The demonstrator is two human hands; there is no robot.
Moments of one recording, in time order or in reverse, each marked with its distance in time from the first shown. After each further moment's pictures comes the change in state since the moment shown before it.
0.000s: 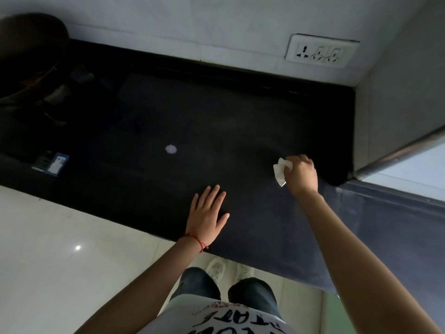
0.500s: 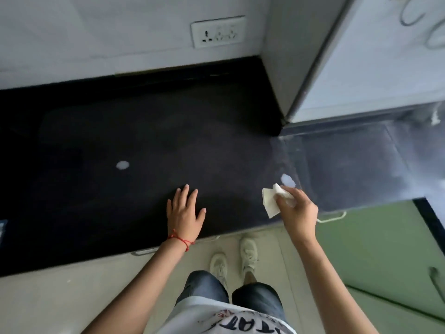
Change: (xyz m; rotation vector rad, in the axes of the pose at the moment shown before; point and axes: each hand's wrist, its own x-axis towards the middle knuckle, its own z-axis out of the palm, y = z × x) left_hand -0.017 -0.010 0.010 -0.162 0.030 0.139; right_hand -0.218 0.013 -0.005 0.607 0.421 0.520
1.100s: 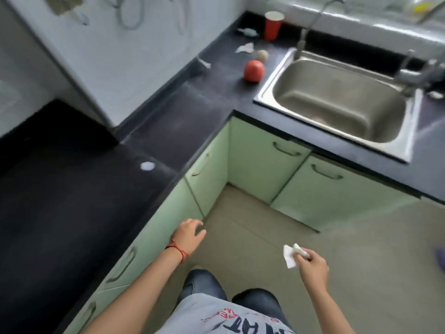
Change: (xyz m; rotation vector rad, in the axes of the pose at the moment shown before) left_hand -0.114 0.151 0.062 0.111 -0.735 0.654; right_hand -0.290 0.244 -0.112 0.351 0.636 0.937
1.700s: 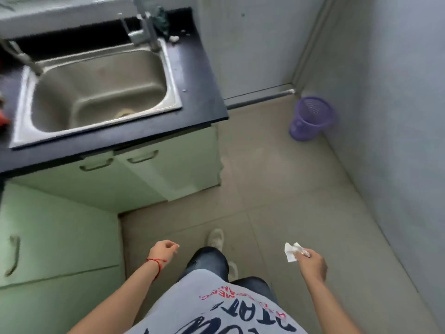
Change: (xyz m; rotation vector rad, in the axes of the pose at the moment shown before) left_hand -0.009 0.228 0.209 0.114 -0.412 -0.029; right_hand -0.030 0.250 -0.239 0.412 0.453 0.591
